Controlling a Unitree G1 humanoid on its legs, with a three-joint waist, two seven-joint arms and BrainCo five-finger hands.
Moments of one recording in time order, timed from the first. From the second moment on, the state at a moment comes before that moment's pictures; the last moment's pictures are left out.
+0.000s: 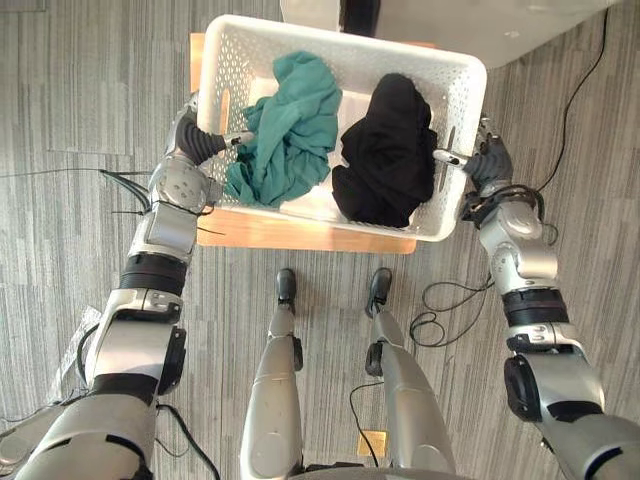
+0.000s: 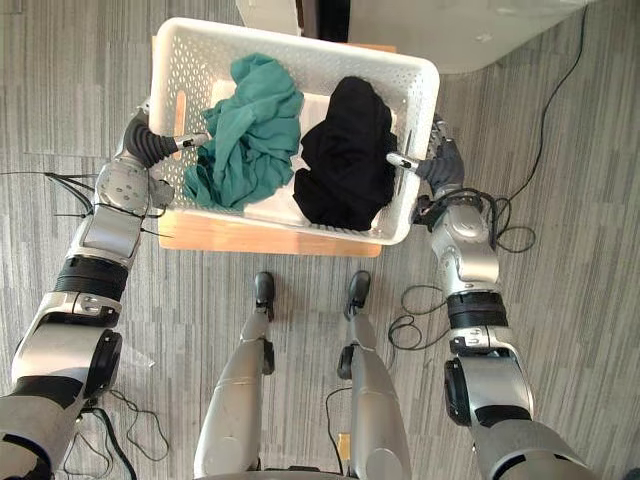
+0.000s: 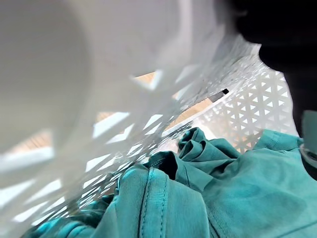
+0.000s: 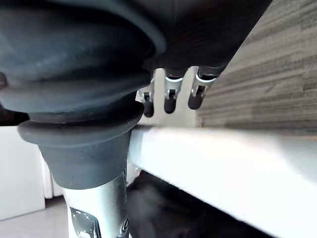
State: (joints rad) left arm -0.89 0.51 -0.07 0.64 0.29 0.11 0.08; right arm -0.81 -0.34 -0.07 0.51 0.35 0.10 0.00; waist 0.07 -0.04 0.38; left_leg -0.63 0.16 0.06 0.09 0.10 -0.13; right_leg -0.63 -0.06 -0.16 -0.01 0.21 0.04
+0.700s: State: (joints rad) left arm -0.91 0.49 -0.10 0.71 0.28 0.13 0.16; right arm -1.10 -0.41 0.14 0.89 0.15 0.14 -0.01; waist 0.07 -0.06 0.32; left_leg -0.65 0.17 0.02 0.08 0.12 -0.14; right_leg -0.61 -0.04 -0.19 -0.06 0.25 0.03
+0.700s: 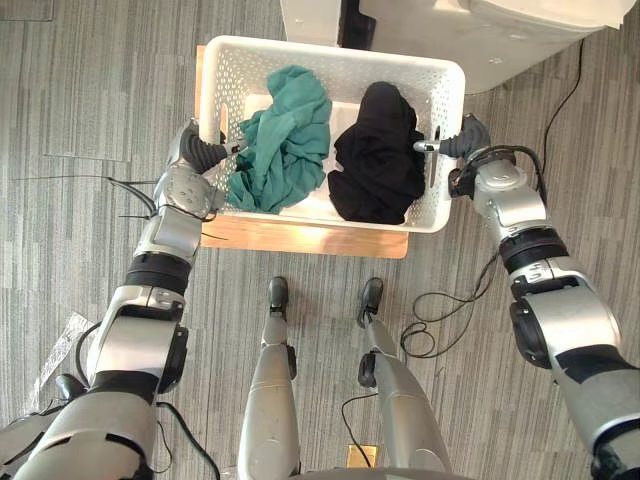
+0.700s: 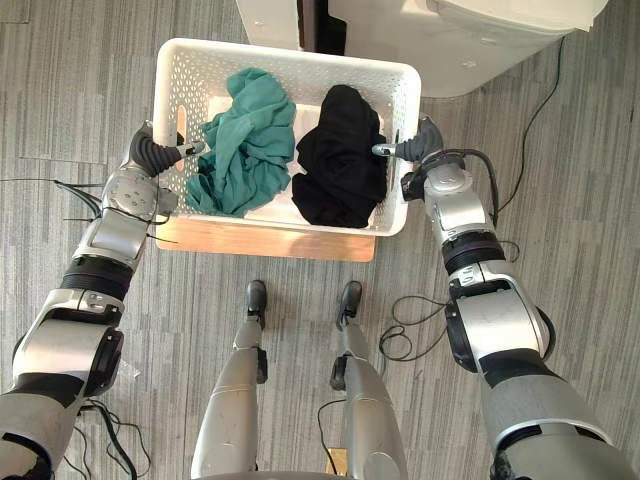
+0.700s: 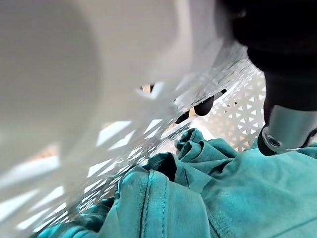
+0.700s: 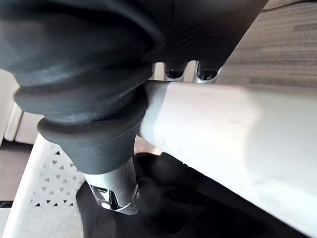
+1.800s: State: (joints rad) left arm 0.03 0.09 0.05 -0.05 -0.01 0.12 0.20; right arm -0.15 -0.08 -0.12 0.06 -0.04 0.16 -0.12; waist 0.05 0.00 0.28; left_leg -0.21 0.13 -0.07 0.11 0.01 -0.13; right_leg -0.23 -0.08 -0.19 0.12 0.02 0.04
